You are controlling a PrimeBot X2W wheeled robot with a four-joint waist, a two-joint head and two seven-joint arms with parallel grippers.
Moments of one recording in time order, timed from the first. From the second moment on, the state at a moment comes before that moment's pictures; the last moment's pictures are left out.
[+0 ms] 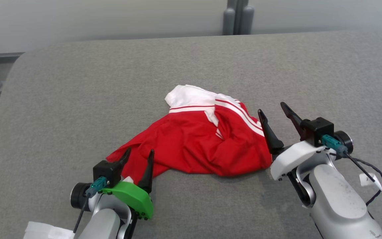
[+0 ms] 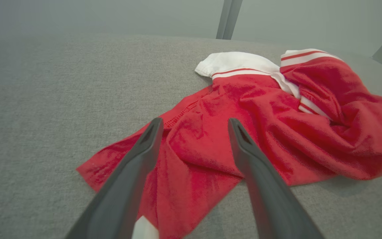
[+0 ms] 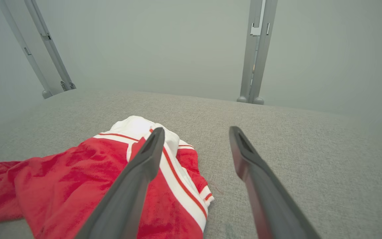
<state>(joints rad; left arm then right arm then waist) -0.33 0.09 -0.43 0.63 -0.43 -0.06 -0.26 -0.43 -0.12 0.25 0.52 0.20 0.13 -0.26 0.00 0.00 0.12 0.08</state>
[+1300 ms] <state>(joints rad) -0.28 0.05 -0.50 0.46 -0.51 -0.04 -0.26 -1.06 -0.45 0.69 1.16 0.47 0.13 0.07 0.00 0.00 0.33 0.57</state>
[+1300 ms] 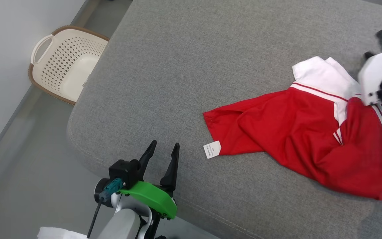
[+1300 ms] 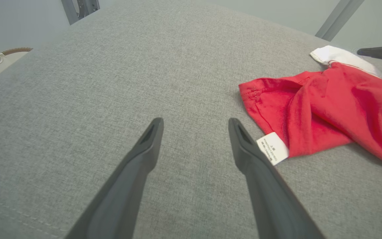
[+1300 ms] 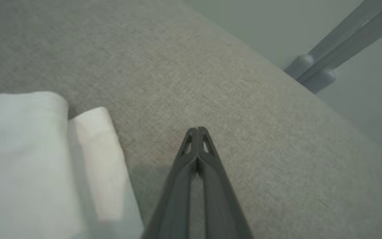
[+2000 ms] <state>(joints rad) -0.28 0.05 -0.52 0.44 -0.51 -0.04 -0.26 -1.09 -0.39 0.57 1.15 0.48 0.13 -0.20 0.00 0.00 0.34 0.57</state>
